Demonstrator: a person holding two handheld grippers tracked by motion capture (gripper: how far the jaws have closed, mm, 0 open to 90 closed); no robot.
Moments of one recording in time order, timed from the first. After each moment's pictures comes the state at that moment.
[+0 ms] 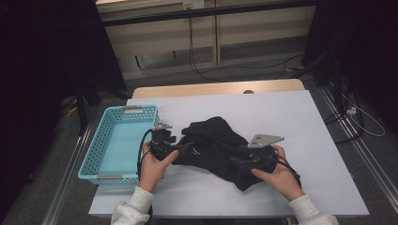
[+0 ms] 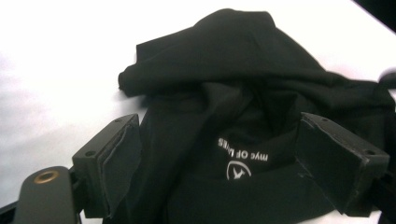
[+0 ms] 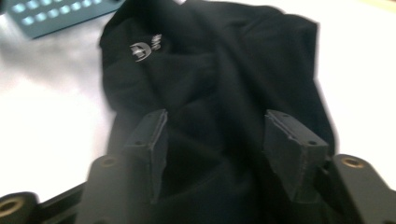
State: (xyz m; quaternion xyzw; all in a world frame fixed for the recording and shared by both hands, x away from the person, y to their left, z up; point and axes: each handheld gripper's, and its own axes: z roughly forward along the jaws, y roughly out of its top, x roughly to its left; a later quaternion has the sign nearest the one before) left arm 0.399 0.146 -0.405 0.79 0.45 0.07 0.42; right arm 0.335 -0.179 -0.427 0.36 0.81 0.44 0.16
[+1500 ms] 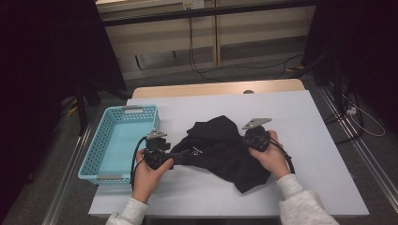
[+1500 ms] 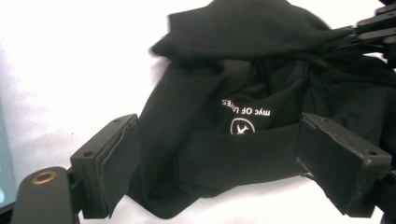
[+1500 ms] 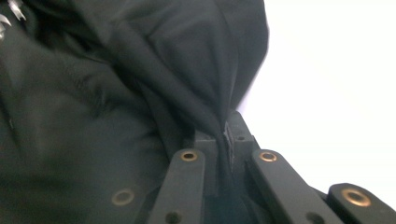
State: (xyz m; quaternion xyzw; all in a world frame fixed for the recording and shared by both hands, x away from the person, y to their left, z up) left arm 0.379 0.159 -0.403 0.79 0.45 0.08 0.41; right arm 0.393 -0.195 -0.441 0.42 0.82 0.33 0.18
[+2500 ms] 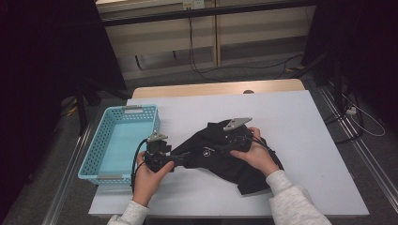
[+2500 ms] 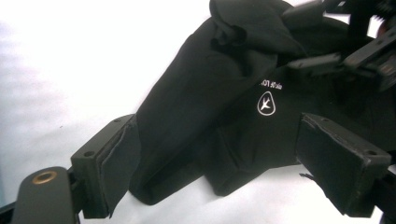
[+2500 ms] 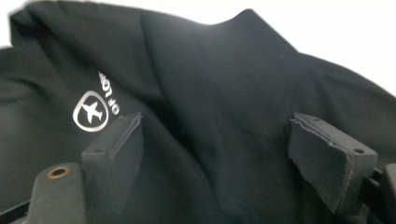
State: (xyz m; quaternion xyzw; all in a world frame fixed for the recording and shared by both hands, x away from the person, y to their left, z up) left arm 0.371 0.160 -0.408 0.79 0.45 0.08 0.41; right arm 0.413 -0.129 -0.449 0.35 0.85 0.36 0.16
